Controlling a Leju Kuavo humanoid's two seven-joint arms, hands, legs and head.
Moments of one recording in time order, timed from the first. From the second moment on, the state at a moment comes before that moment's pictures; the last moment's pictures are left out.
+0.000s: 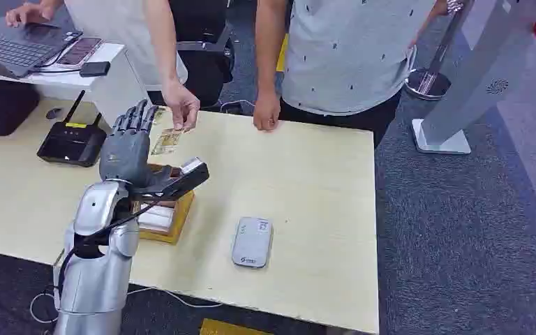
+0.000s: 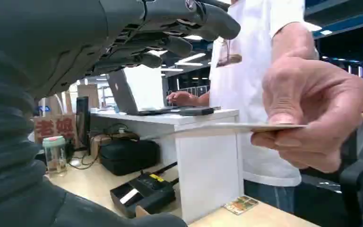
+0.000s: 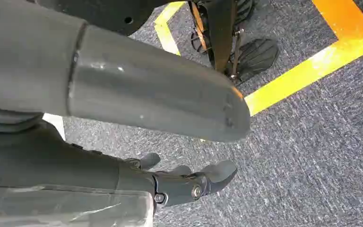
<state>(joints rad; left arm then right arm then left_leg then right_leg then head) -0.26 -0.07 0.12 -1.81 -1.55 -0.03 0.06 -0.12 0.13 -1.20 -0.28 0.79 -0.12 0.03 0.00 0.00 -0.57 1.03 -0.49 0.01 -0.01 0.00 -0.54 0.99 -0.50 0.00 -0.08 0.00</state>
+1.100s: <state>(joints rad) -0.26 -0.07 0.14 -1.78 -1.56 -0.01 0.03 -0.12 0.13 -1.20 -0.28 0.79 -0.12 0.03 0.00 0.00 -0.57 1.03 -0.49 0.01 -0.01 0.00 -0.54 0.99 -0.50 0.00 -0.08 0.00</state>
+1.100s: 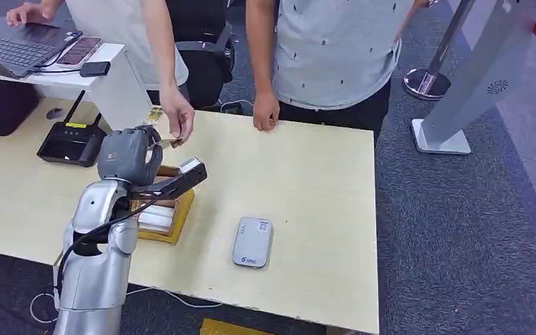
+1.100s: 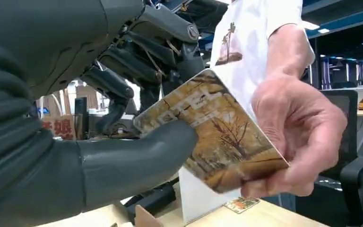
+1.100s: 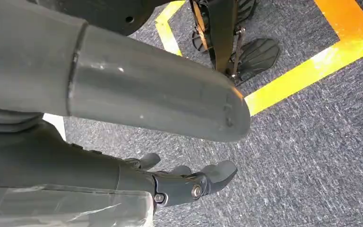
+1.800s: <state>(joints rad) -0.25 -0.07 0.14 -1.78 -1.55 -0.01 0.02 -0.12 0.13 -1.20 -0.28 0.80 -0.12 0.03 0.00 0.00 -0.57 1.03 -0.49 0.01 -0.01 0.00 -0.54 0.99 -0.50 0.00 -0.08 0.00</state>
